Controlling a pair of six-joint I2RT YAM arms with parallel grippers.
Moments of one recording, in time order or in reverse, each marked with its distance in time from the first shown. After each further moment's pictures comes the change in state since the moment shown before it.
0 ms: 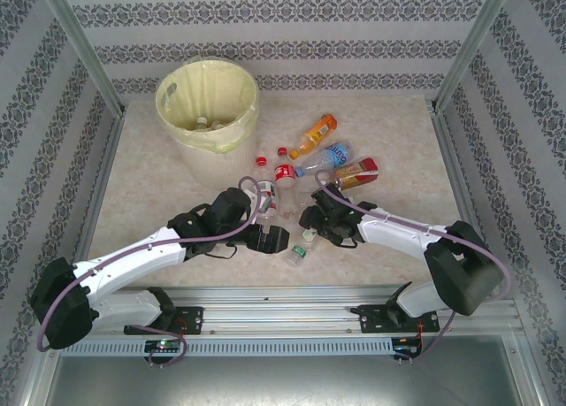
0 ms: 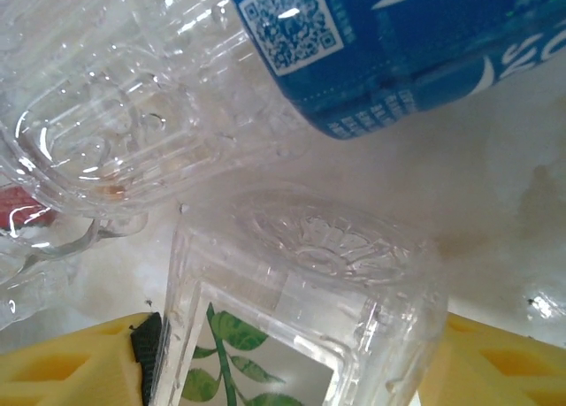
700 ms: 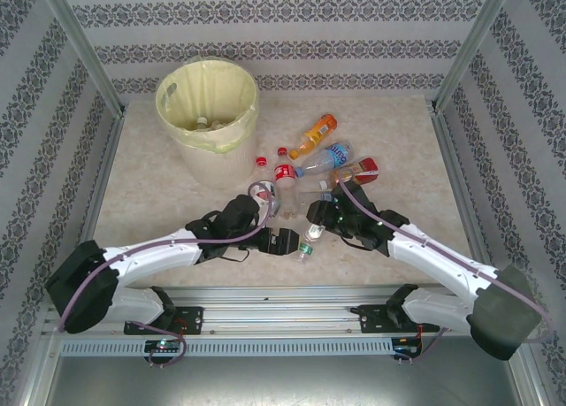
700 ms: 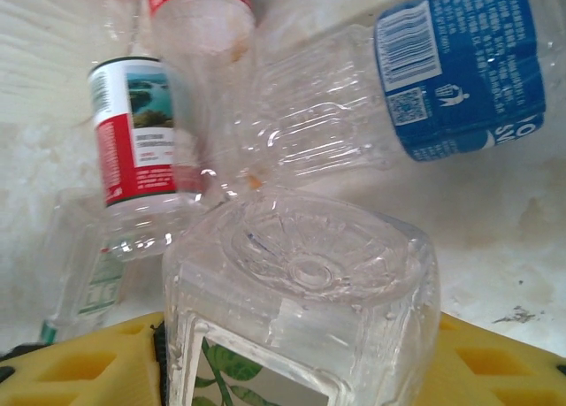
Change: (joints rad) left arm -0.021 0.151 -0.113 0.354 0.080 -0.130; right arm -0.009 -0.330 -0.039 -0.040 -0.025 -0.114
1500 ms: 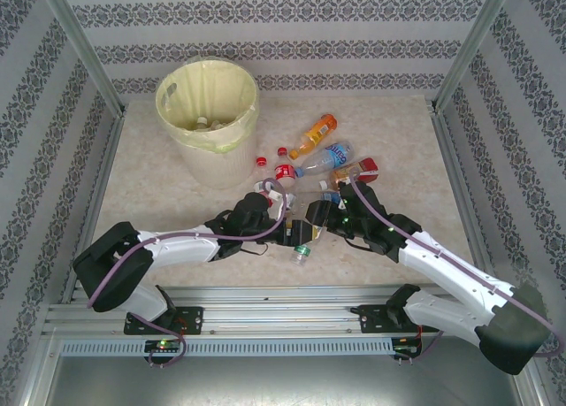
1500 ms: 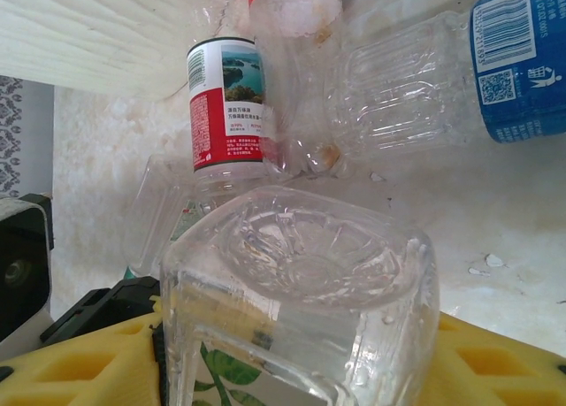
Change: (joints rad) left arm -0.018 0.178 0.012 0.412 0.105 -0.134; right arm 0.000 -0.098 0.000 -0.003 -0.101 -0.011
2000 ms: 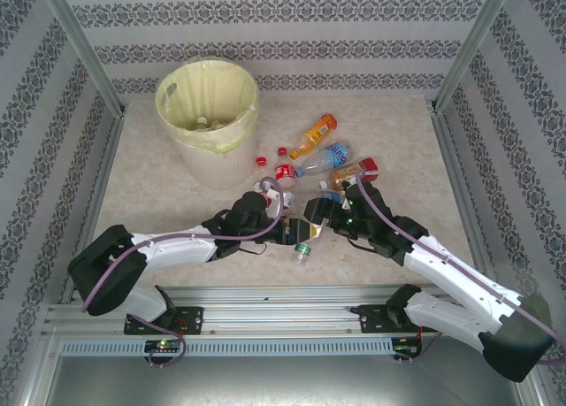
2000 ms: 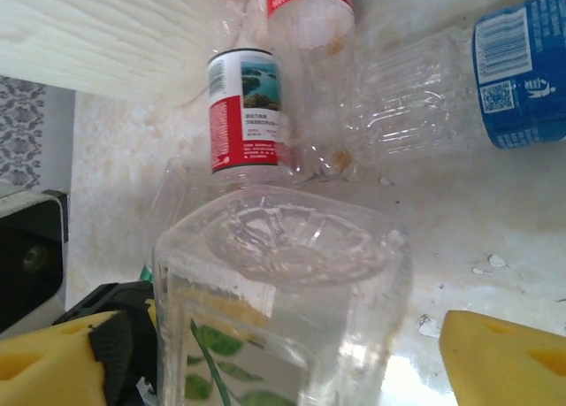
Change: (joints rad) left arm 0.000 -0.050 0.002 -0.040 -0.015 -0.012; right arm -0.007 -0.071 0.000 -0.024 0.000 -0.008
